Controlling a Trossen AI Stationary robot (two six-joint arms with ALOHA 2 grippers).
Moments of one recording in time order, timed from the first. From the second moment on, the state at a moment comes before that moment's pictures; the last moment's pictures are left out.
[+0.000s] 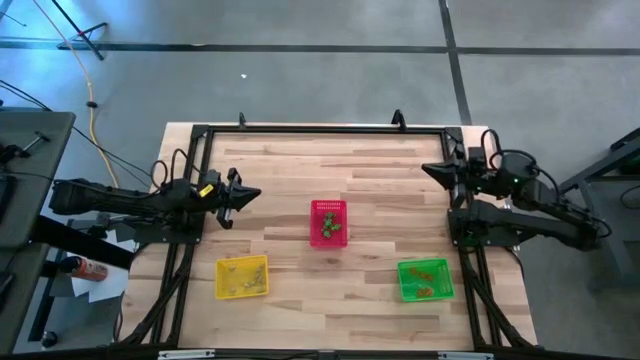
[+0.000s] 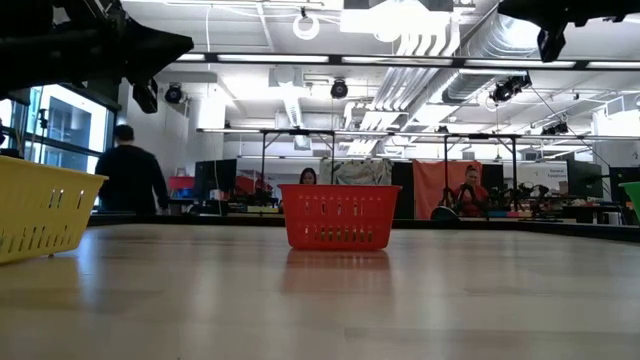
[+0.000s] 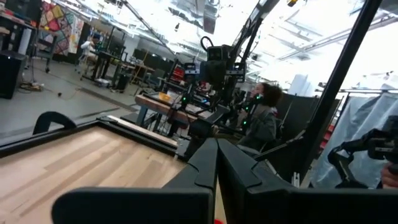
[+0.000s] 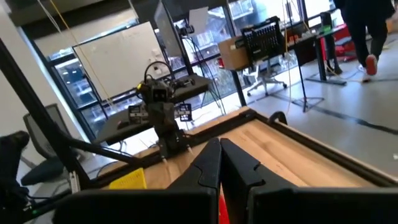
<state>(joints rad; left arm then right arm) 0.03 0.54 0.01 0.77 -0.08 -0.36 -0.30 0.25 0.54 -0.26 -0.06 0.34</state>
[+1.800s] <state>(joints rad) 0.03 0.55 0.01 0.67 -0.09 -0.36 -0.15 0.03 0.01 0.01 0.06 0.13</state>
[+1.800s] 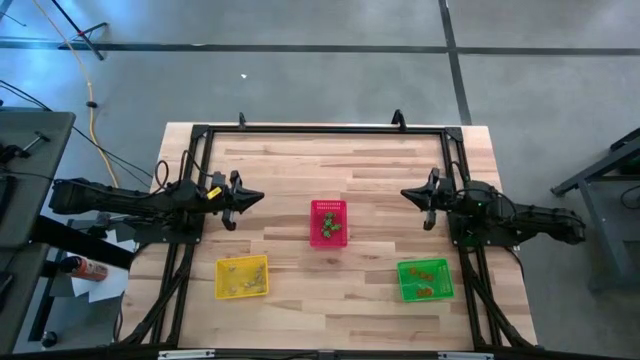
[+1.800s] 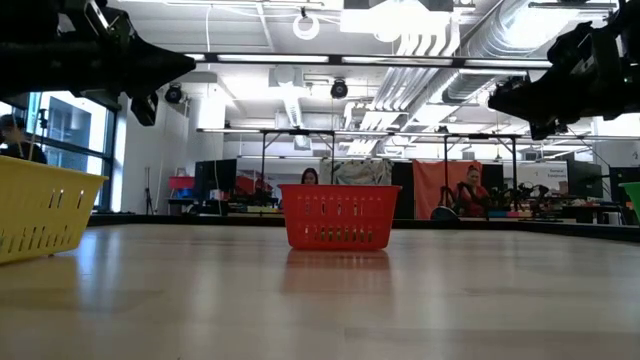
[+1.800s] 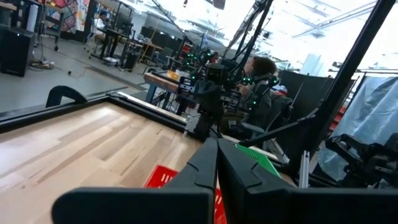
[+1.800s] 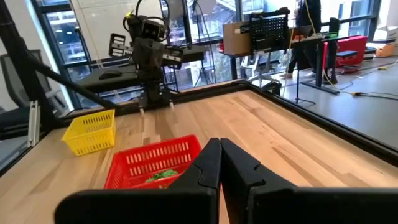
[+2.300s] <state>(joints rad) 0.03 0.42 0.01 0.52 -0.09 -0.36 -0.15 0.01 0.01 0.01 0.06 0.13</state>
